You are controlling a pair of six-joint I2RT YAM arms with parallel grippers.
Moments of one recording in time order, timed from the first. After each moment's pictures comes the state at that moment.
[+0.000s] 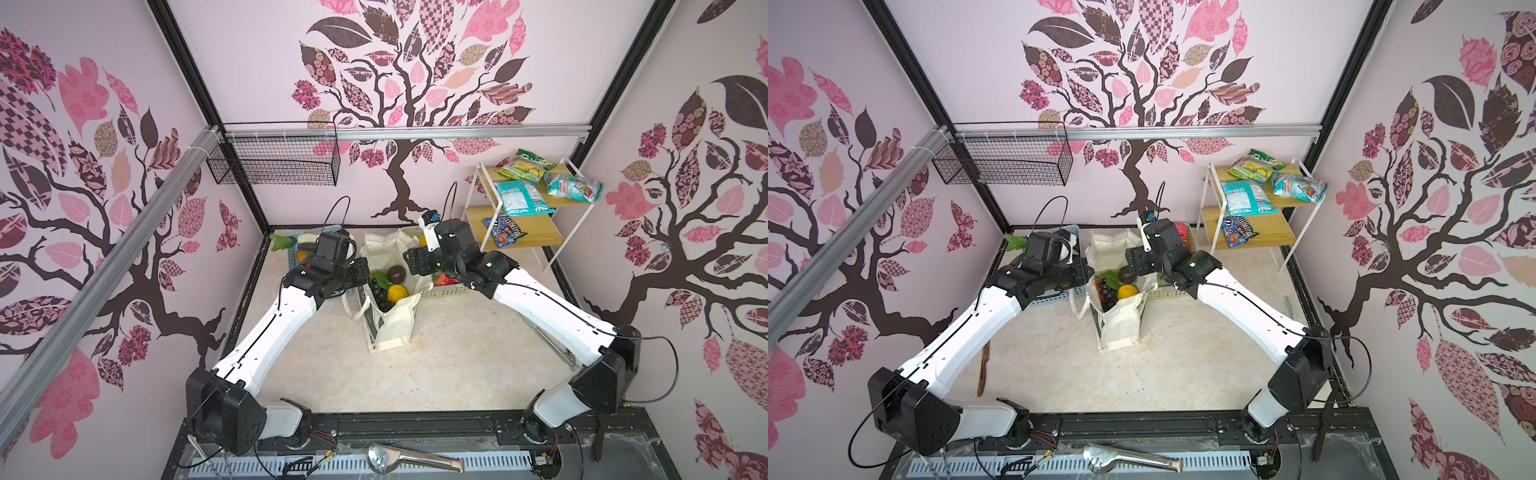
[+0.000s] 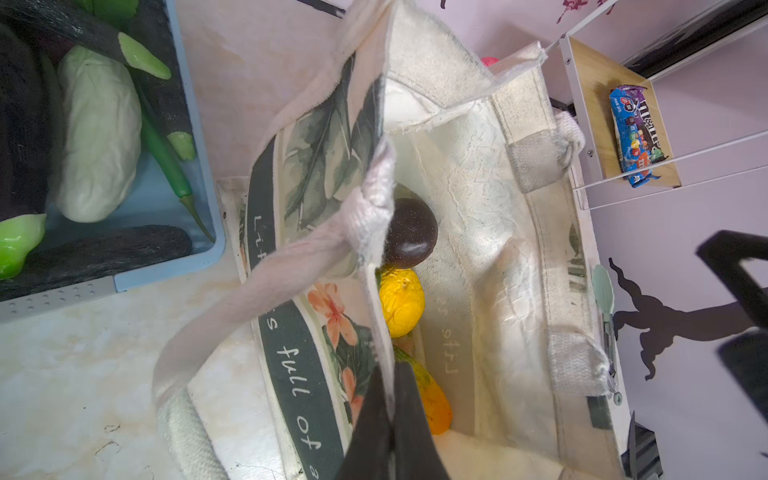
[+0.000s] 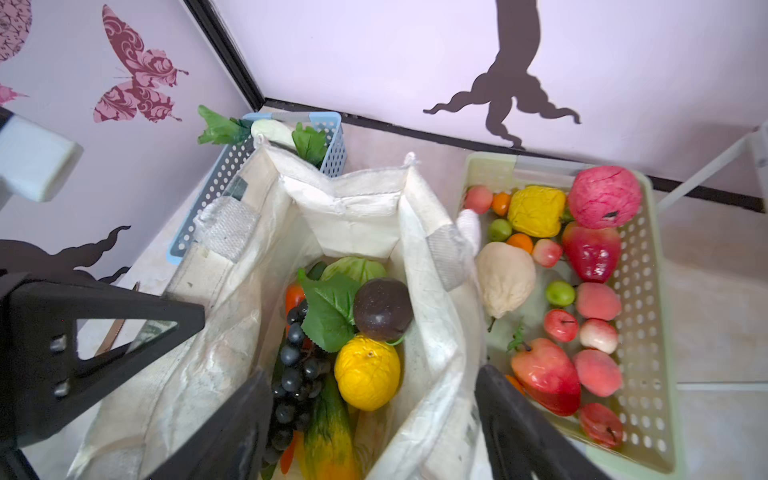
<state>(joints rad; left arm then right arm) -0.40 1.35 1.26 -0.66 0.14 -0.55 0.68 1.52 1.49 -0.51 0.12 0.28</state>
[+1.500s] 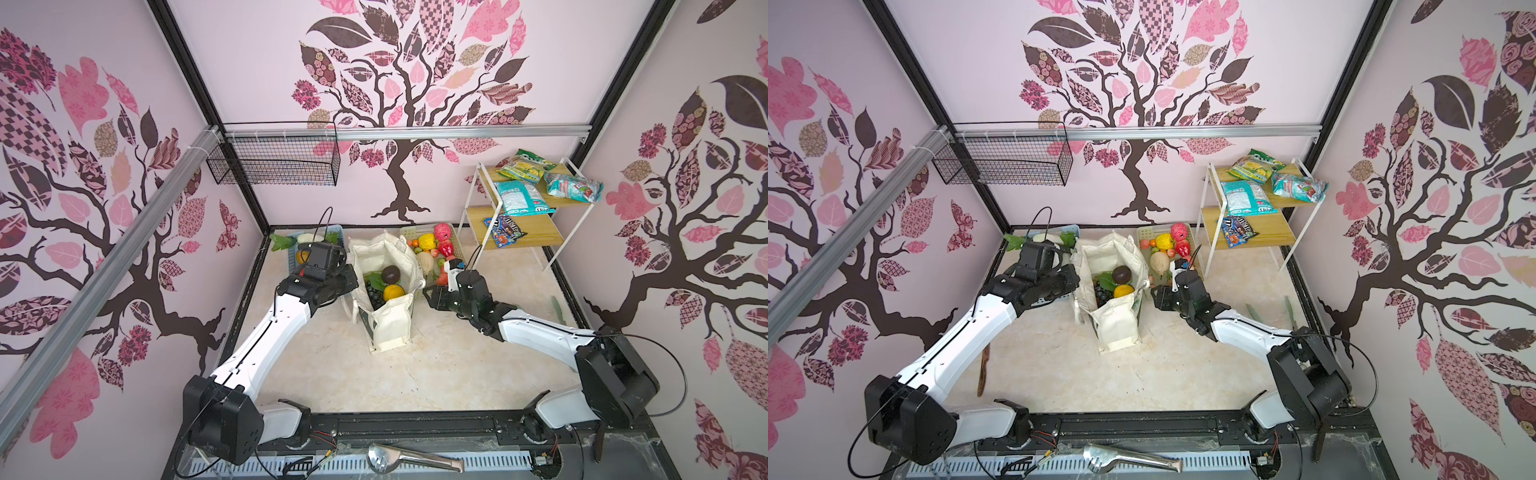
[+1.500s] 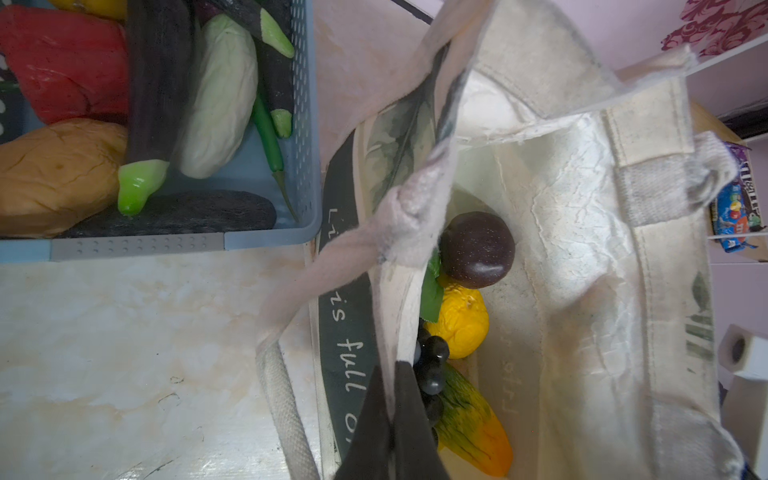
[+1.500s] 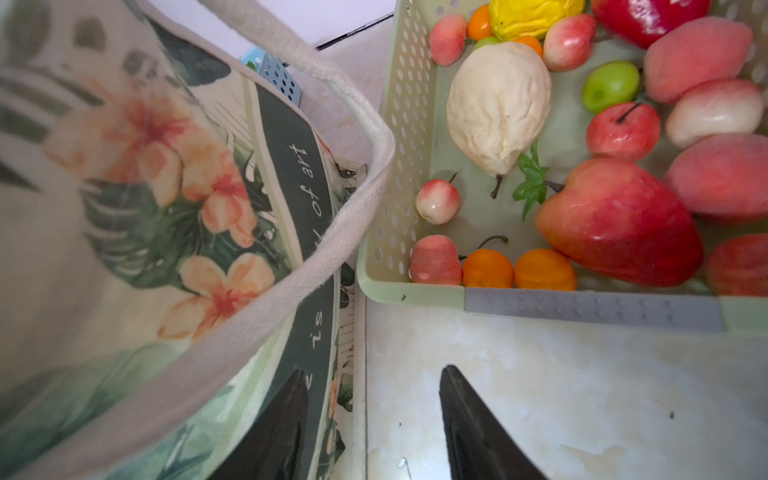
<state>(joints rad) -0.33 1.30 1.14 -0.64 0.05 -0.63 0.57 1.45 0.78 0.15 -0.10 0.65</state>
